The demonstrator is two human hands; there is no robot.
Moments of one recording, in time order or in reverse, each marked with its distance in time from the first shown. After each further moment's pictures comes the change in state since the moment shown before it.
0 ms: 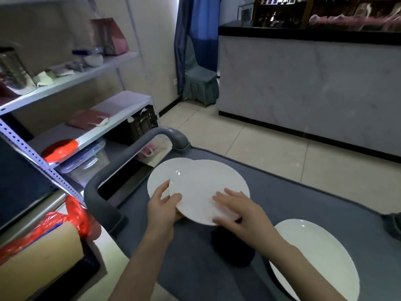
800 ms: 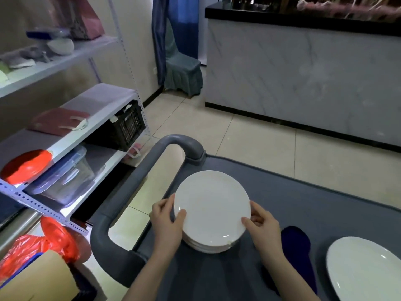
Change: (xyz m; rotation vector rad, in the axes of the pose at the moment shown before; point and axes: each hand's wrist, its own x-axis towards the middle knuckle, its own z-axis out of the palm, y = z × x) left_hand 0.166 -0.007 -0.083 0.606 -0.153 0.222; right_hand 0.111 0.006 0.120 0.467 0.489 0.777
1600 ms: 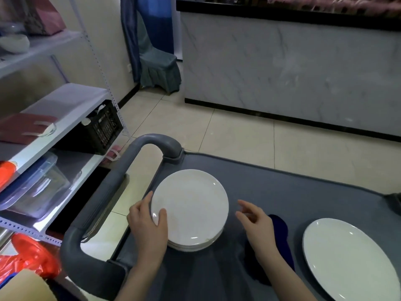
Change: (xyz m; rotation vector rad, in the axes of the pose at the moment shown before) left_hand -0.012 0.013 0.012 0.209 0.133 0.115; right_hand -0.003 0.018 -0.026 0.068 0.086 0.025
